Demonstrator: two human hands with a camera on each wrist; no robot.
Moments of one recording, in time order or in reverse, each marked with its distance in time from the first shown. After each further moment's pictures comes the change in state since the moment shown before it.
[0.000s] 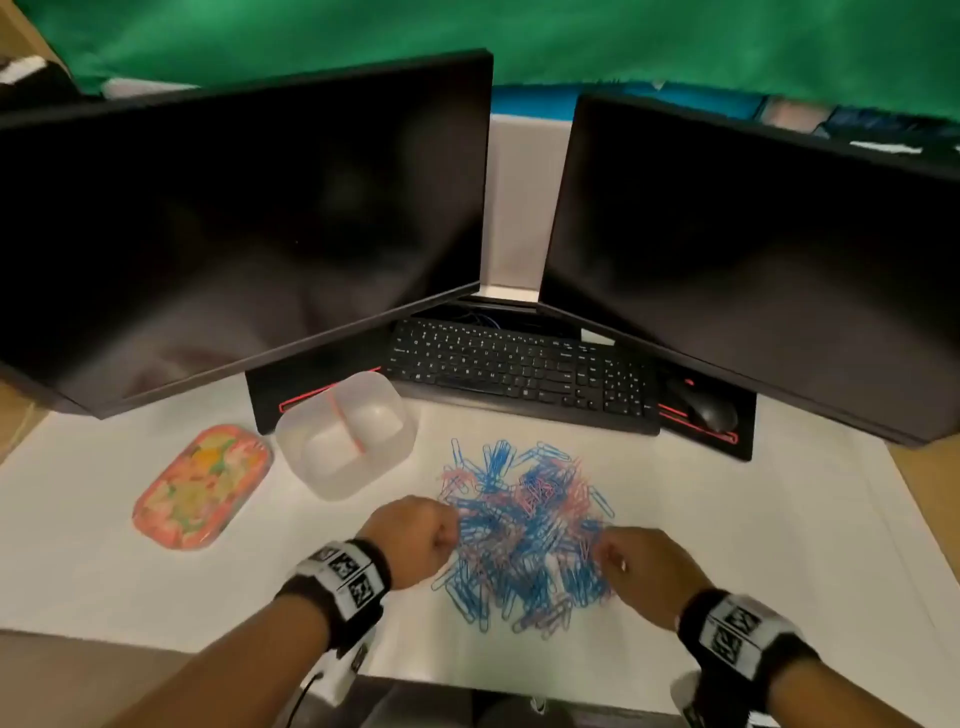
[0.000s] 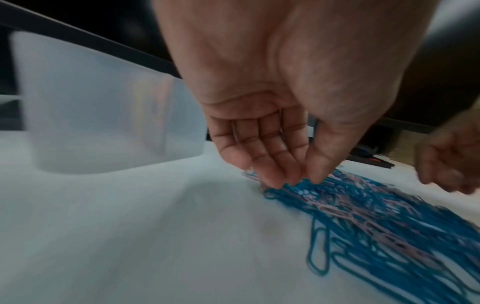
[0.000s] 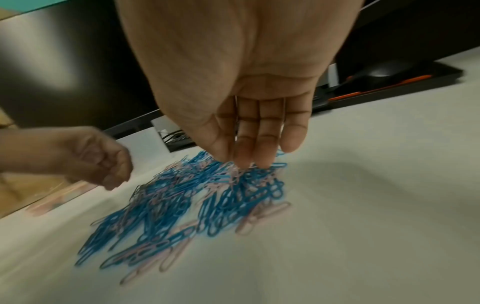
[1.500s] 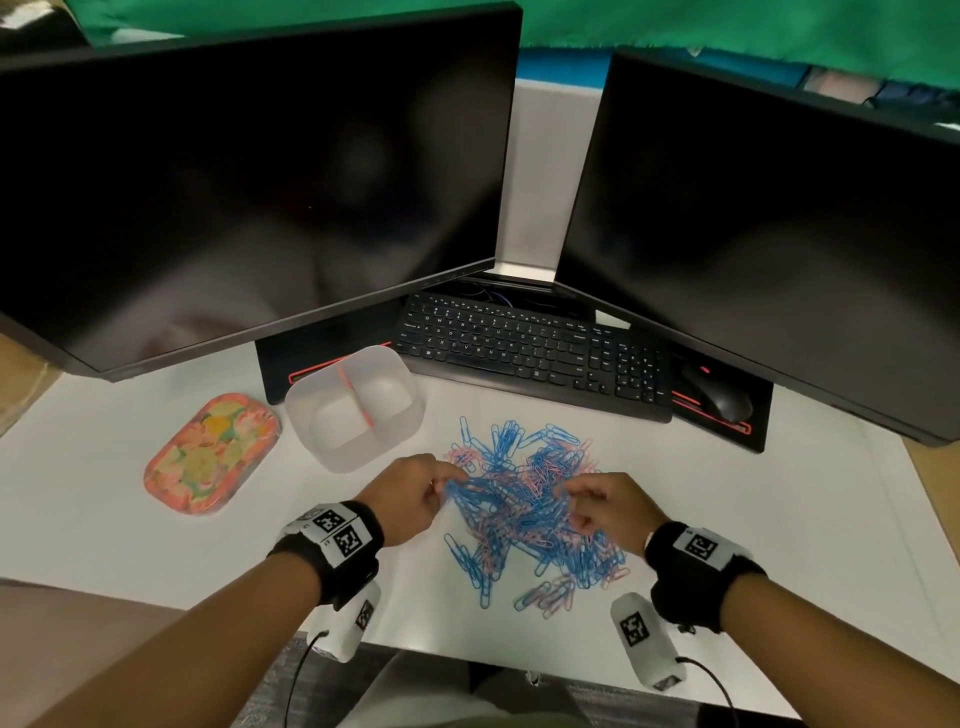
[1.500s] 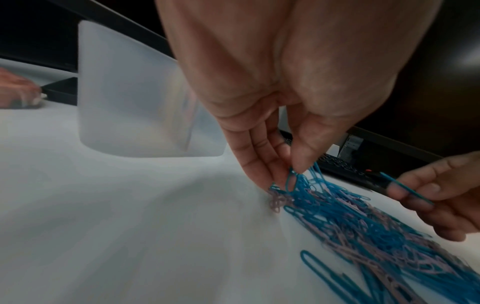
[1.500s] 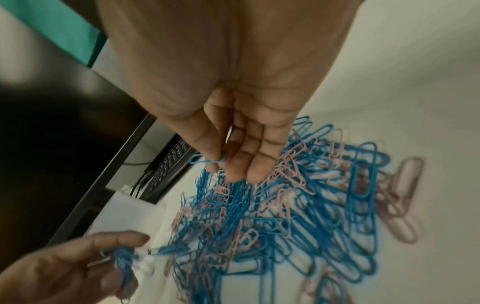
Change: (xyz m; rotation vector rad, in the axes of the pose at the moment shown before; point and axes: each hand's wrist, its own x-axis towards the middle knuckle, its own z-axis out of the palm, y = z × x) left_hand 0.007 -0.015 -0.005 -0.280 0.125 -0.012; right_hand 0.052 -0.022 0.000 0.642 -0.143 0.099
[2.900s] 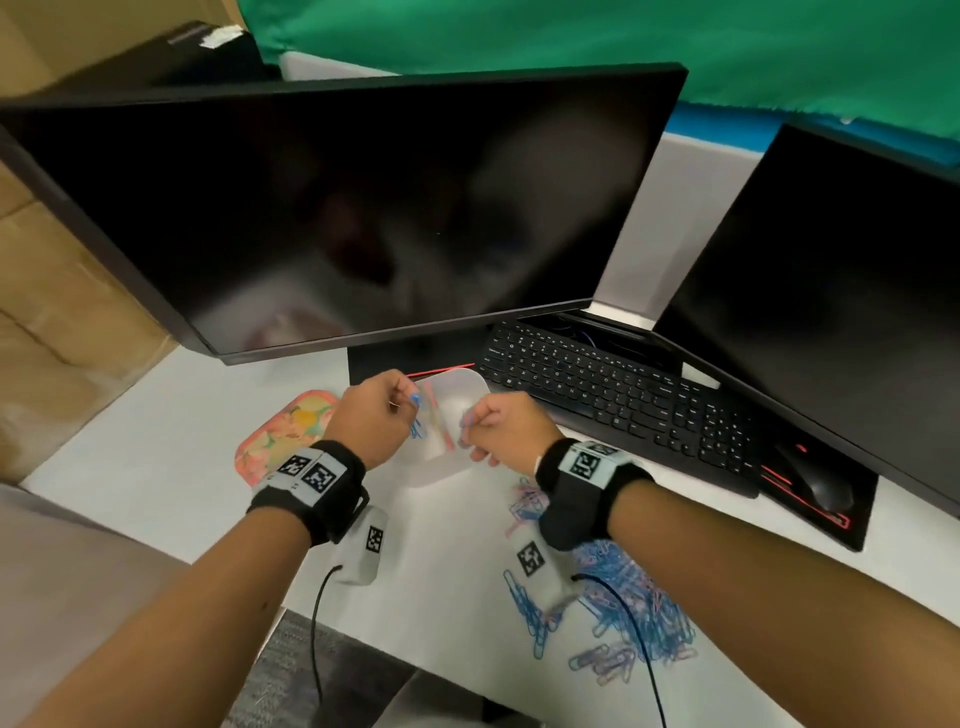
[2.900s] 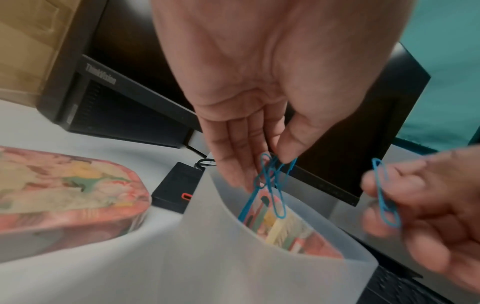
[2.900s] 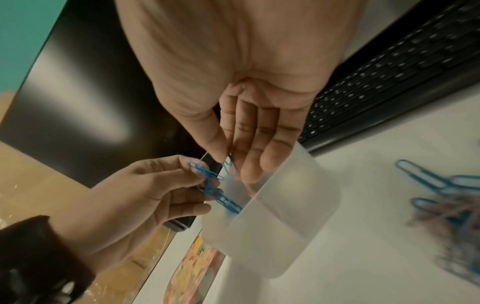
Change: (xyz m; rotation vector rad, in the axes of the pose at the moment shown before) left_hand -0.016 -0.043 -0.117 -0.140 0.586 -0.348; right_hand 0.067 -0.194 0.114 -0.093 -0.132 -0.221
